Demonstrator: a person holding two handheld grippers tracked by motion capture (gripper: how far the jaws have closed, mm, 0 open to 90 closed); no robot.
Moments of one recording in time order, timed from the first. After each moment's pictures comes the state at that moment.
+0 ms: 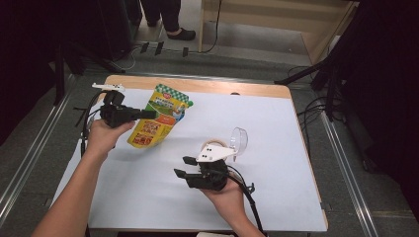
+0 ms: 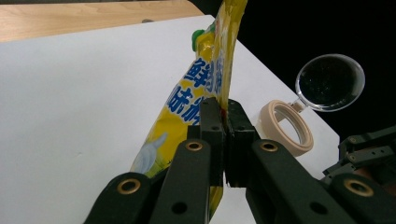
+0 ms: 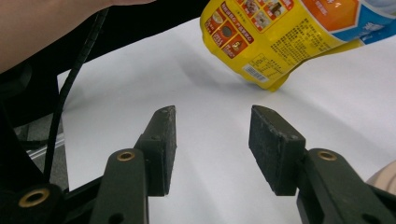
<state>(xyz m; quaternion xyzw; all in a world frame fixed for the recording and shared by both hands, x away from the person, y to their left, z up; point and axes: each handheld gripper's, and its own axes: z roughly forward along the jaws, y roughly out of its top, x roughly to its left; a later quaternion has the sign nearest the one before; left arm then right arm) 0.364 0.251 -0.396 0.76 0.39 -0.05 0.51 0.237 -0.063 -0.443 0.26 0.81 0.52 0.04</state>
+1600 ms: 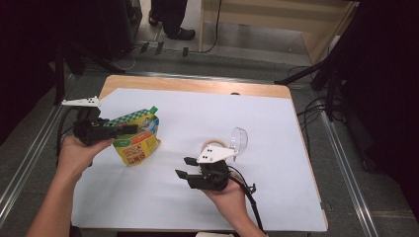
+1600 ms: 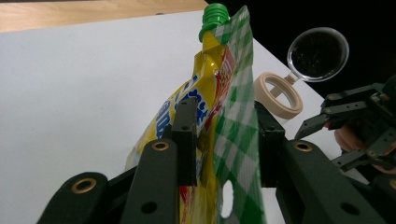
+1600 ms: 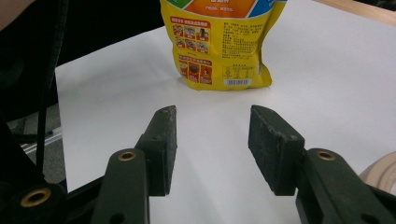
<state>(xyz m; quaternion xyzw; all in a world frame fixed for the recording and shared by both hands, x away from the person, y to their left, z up) 0.303 0.283 -0.379 0.76 0.41 -0.01 0.50 0.236 -0.066 -0.443 0.25 0.82 0.51 0.05</state>
